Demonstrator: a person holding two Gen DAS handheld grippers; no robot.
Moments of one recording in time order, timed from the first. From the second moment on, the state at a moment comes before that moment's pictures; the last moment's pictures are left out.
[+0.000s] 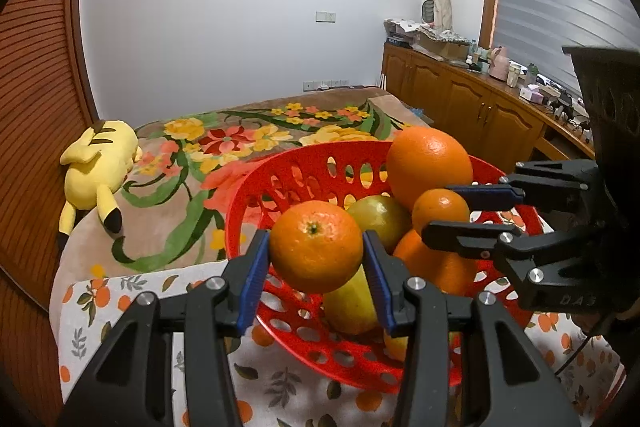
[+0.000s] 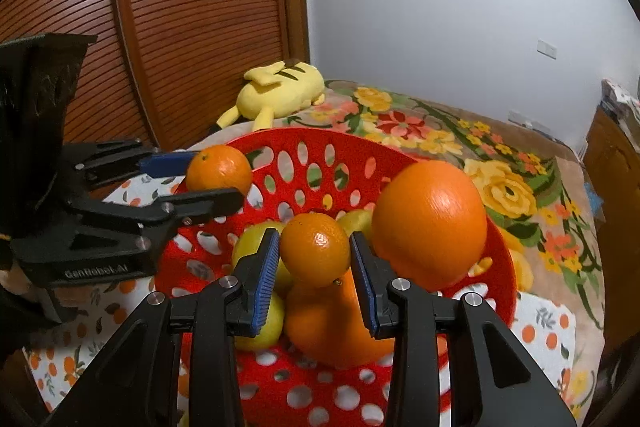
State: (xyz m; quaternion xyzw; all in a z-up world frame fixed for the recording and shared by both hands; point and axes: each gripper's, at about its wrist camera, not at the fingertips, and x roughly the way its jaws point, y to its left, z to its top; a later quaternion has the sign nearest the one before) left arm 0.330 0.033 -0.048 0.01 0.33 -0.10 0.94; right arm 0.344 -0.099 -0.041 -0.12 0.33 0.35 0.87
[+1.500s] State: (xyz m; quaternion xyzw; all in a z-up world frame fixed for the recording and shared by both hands) left arm 0.319 0.027 -0.045 0.02 0.32 -0.12 0.94; right arm 0.316 -0.139 -0.039 -0.08 0.33 0.33 0.88
